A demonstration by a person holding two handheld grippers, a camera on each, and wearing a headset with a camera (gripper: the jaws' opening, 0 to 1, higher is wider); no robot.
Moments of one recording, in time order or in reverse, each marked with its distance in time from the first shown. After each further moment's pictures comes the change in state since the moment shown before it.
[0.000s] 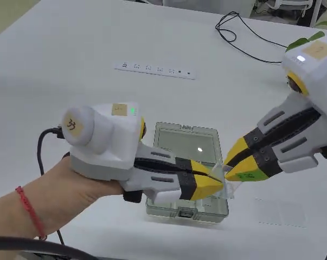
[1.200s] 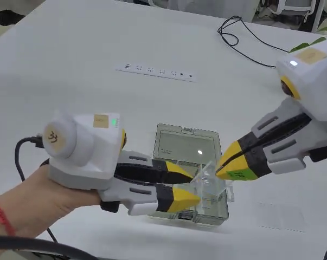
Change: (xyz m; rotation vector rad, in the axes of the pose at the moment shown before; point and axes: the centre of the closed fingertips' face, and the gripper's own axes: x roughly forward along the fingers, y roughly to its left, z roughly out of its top) left arm -0.032 0.017 -0.028 0.008 0.076 0.126; right arm 0.008 -0.008 0.006 0.027 -0.027 -0.043
